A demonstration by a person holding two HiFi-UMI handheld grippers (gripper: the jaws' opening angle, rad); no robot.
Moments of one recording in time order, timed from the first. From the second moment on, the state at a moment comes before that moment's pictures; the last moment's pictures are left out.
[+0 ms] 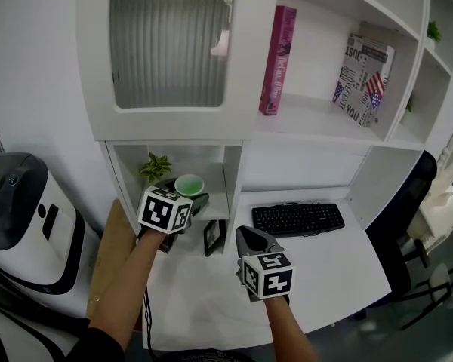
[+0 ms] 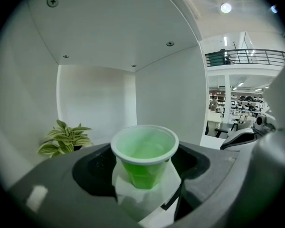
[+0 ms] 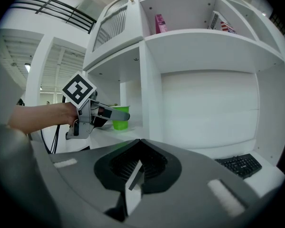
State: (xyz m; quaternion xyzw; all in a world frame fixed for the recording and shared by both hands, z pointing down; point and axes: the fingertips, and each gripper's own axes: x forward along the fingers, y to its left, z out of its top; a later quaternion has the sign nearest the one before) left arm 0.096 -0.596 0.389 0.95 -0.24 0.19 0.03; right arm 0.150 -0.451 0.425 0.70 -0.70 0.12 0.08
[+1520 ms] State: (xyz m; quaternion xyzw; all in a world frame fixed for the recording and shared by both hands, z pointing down) left arm -0.009 -0.452 0.372 0.92 -0.38 0.12 0.03; right arm 0.139 -0.371 0.392 0.63 -0.77 0.09 0.08
